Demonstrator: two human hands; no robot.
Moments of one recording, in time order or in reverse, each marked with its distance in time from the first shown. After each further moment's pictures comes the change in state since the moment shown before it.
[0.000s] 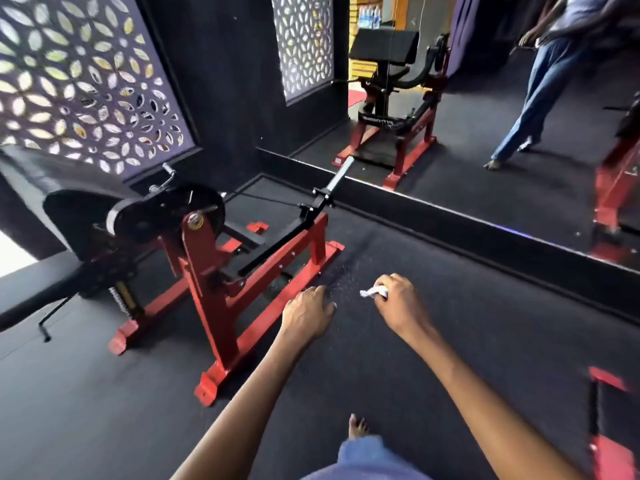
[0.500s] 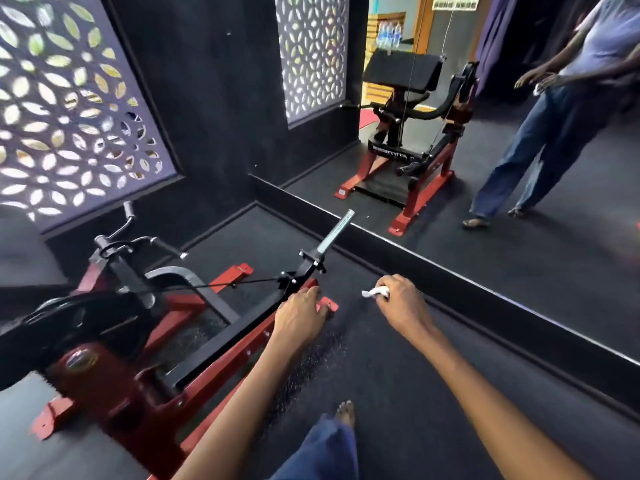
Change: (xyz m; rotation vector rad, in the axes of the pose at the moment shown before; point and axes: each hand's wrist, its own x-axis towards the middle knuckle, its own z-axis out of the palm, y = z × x) left_hand 0.420 0.047 -0.049 -0.055 0.087 -0.050; right_hand 0.428 0.113 0.030 -0.022 -0.091 -0.031
